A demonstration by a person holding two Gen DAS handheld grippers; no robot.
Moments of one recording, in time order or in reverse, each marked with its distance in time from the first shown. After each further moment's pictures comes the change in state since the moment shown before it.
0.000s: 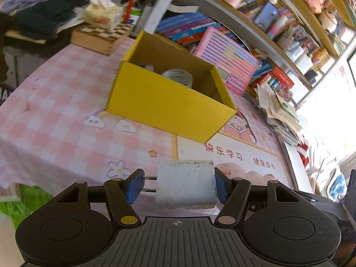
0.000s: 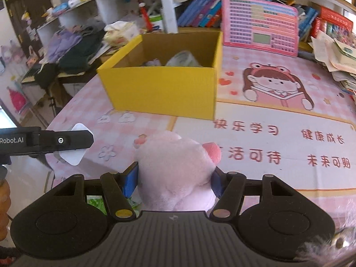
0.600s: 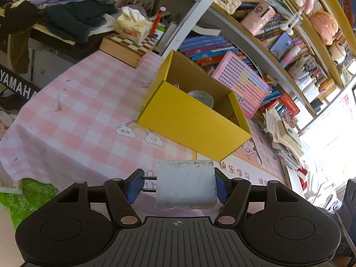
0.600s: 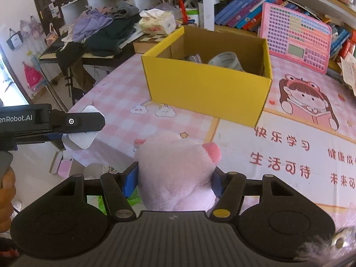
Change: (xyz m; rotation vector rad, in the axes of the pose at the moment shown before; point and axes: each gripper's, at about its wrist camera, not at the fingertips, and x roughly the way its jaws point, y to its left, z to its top) left arm -0.032 0.048 0.002 -0.098 -0.090 0.000; right arm 0.013 0.062 0.009 -0.137 0.041 0.046
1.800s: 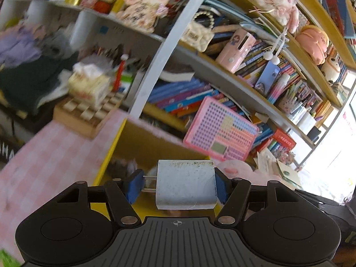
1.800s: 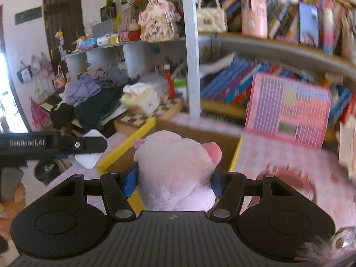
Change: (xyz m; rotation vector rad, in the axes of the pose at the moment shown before) left arm 0.083 -0.100 0.115 0.127 -0.215 0.000; right arm 0.000 -0.117 0.134 -0.097 -0.323 0.029
